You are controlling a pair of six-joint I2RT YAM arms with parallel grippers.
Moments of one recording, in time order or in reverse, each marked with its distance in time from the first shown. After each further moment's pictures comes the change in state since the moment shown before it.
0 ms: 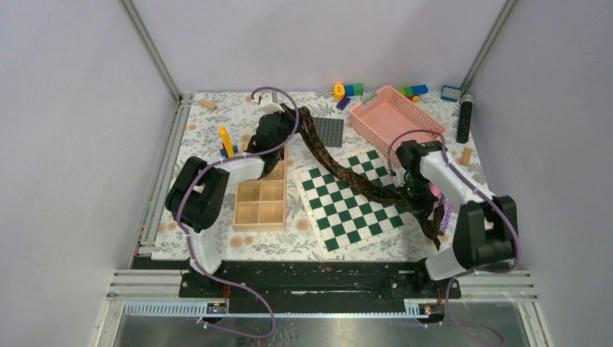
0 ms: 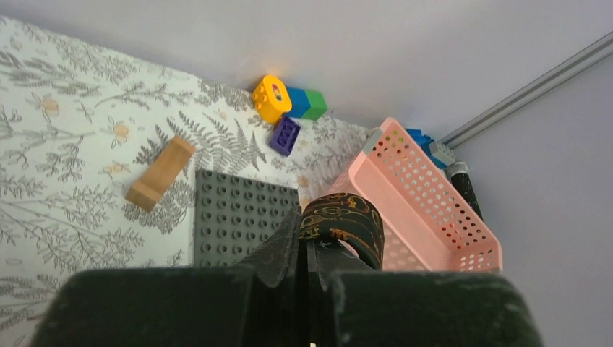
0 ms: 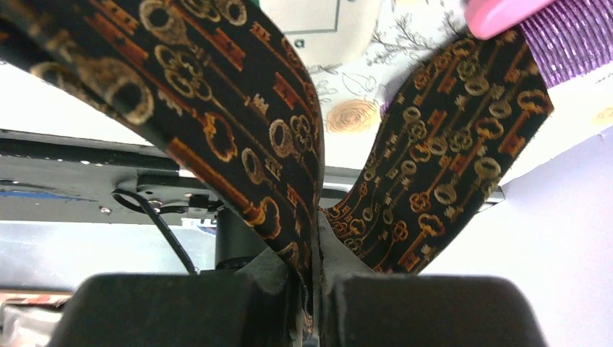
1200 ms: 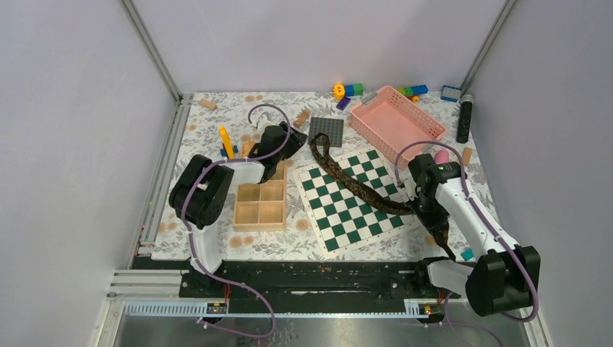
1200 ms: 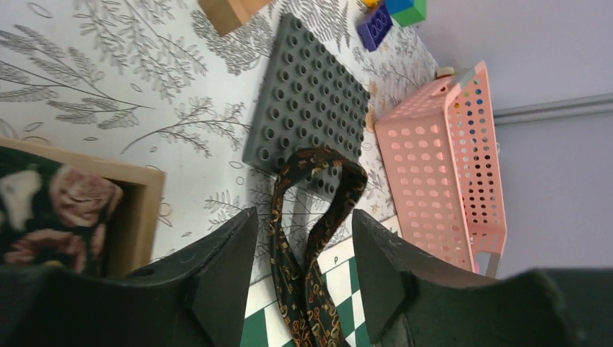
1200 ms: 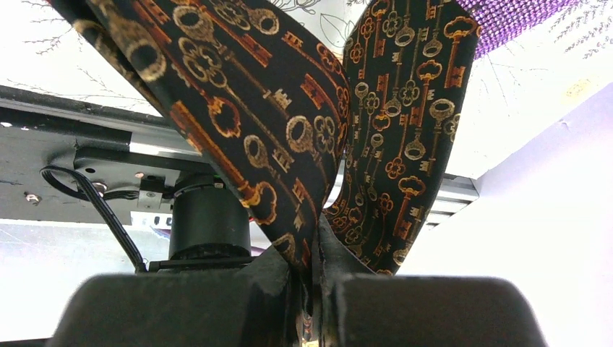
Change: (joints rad) left arm -0.003 0.047 -0.090 -0.226 0.024 -0.365; right arm -0.030 -0.340 -0.177 0.002 0.062 -0.126
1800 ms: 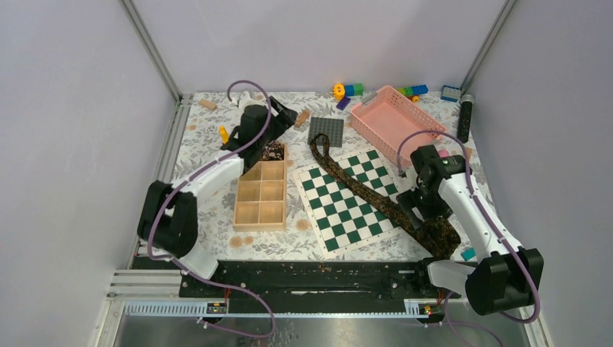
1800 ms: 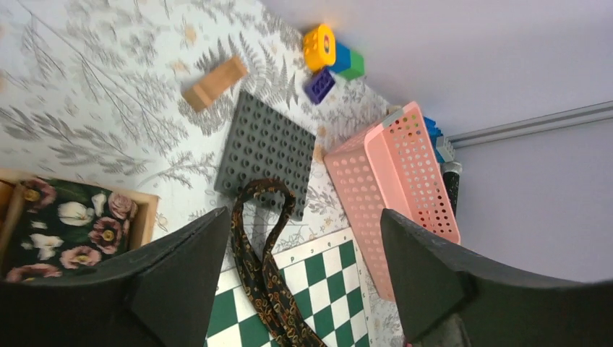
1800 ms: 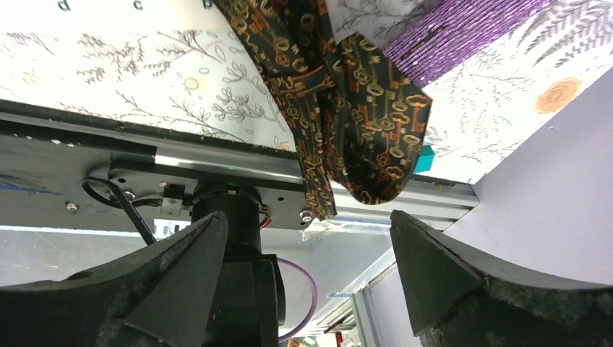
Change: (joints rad) left arm 0.048 -0.268 0.082 -0.317 -0.023 0.077; right arm -0.001 -0.008 0.076 -0.016 -0.026 0.036
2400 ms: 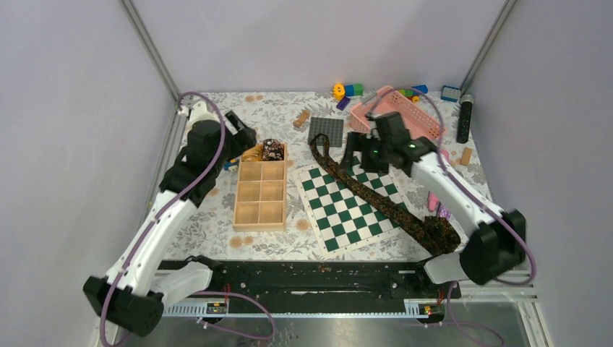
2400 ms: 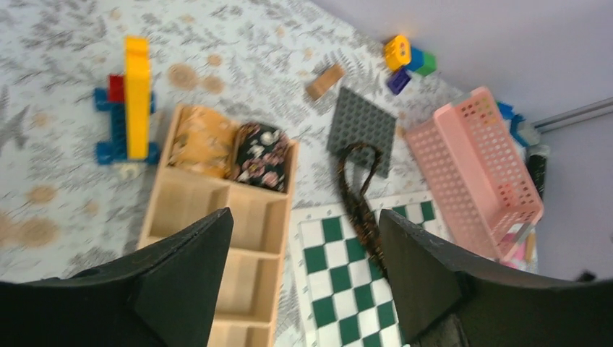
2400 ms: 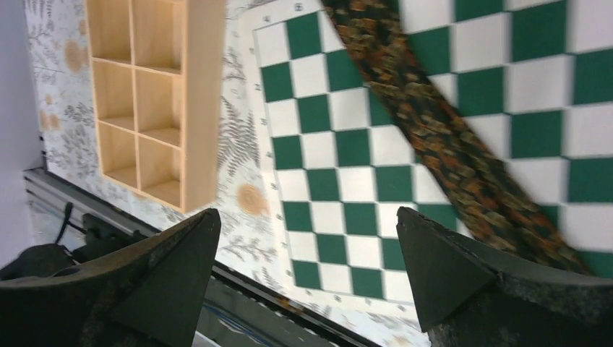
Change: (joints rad) left arm 0.055 -0.557 0.014 -0.601 -0.117 0.256; right arm 0.212 0.150 0.194 0.666 -0.382 0.654
